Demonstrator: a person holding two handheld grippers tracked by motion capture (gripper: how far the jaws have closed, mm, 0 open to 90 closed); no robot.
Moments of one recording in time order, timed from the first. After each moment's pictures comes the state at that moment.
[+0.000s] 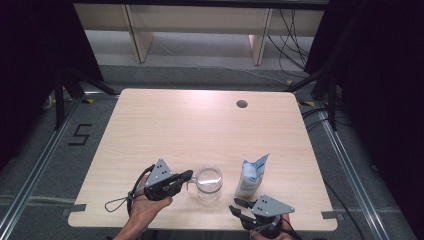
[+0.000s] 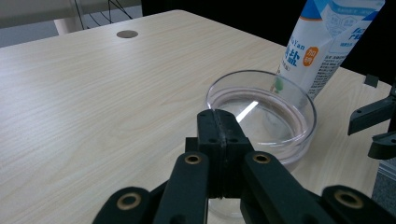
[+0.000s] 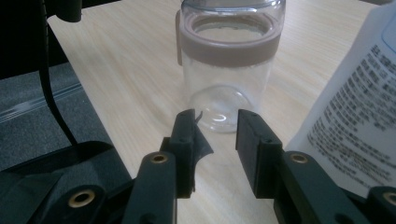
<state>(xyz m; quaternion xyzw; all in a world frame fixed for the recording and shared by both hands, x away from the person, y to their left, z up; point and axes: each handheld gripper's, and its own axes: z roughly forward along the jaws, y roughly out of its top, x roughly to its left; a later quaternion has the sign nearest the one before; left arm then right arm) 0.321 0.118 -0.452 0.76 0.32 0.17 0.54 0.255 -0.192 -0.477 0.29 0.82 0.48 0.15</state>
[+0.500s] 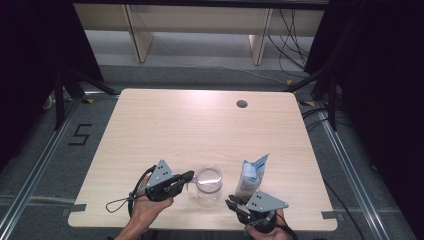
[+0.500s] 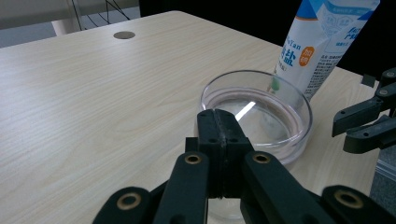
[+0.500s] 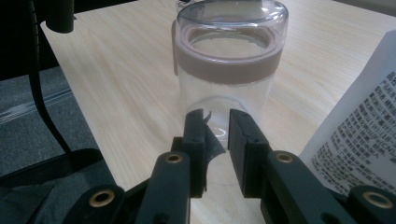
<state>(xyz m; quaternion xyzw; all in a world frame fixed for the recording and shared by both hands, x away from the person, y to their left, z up) 0.319 0.116 -0.453 0.77 0.31 0.17 0.54 0.267 -0.181 -0.477 0.28 0.81 0.48 0.17</state>
